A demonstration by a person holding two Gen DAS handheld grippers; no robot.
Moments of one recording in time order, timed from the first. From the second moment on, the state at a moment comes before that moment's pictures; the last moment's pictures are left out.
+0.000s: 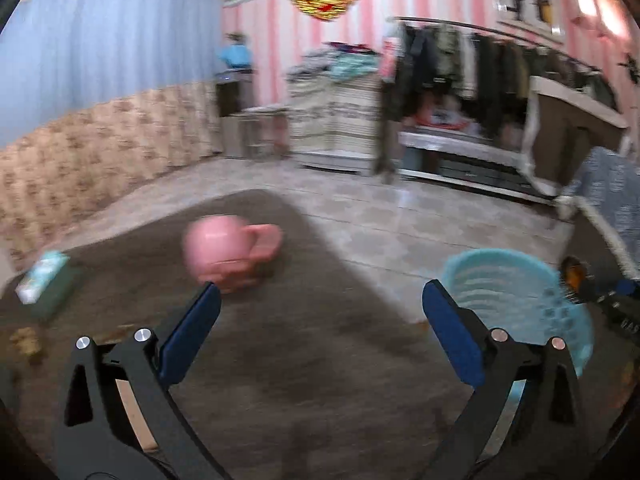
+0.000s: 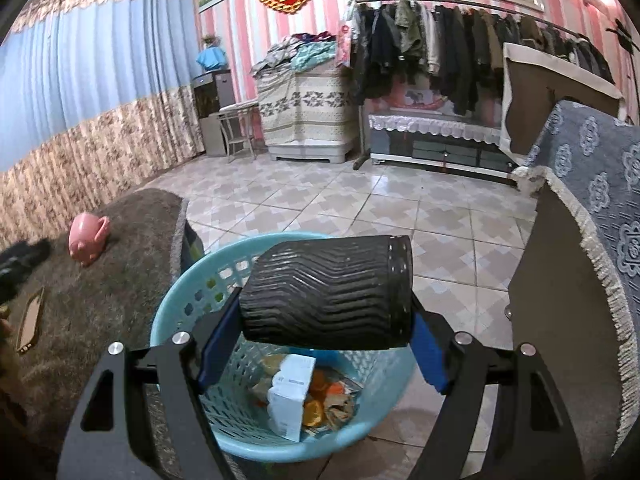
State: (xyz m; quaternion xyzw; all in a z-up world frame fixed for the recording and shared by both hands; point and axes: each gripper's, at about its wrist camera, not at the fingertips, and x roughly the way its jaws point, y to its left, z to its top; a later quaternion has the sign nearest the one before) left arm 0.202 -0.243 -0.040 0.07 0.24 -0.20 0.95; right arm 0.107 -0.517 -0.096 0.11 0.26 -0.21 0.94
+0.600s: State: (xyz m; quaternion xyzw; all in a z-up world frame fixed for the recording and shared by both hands) left arm 0.298 0.065 -0.088 0.00 0.31 0.11 0.95; right arm 0.141 -0.501 -0.118 0.13 0.29 -0.21 0.92
